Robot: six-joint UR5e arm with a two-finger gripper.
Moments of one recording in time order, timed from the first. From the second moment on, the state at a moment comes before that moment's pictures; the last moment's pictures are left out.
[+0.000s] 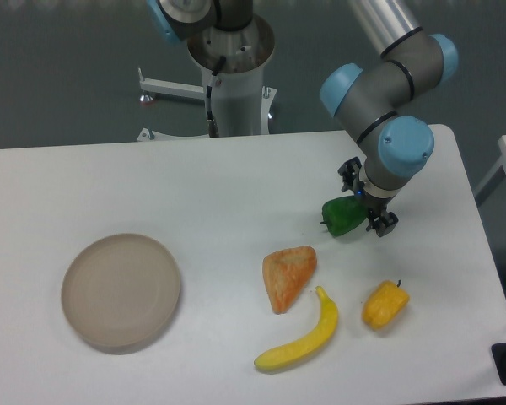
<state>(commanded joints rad) 2.44 -2.06 -1.47 -1.34 1.65 1.67</state>
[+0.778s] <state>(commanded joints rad) 2.44 -2.06 -1.54 -1.27 1.63 1.66</state>
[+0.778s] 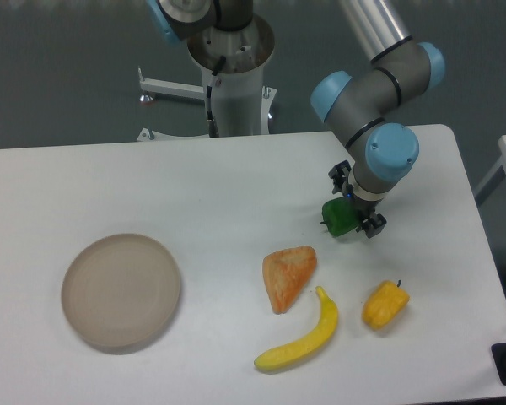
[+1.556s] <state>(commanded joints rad) 2.44 -2.06 -1.49 -1.29 1.62 1.66</state>
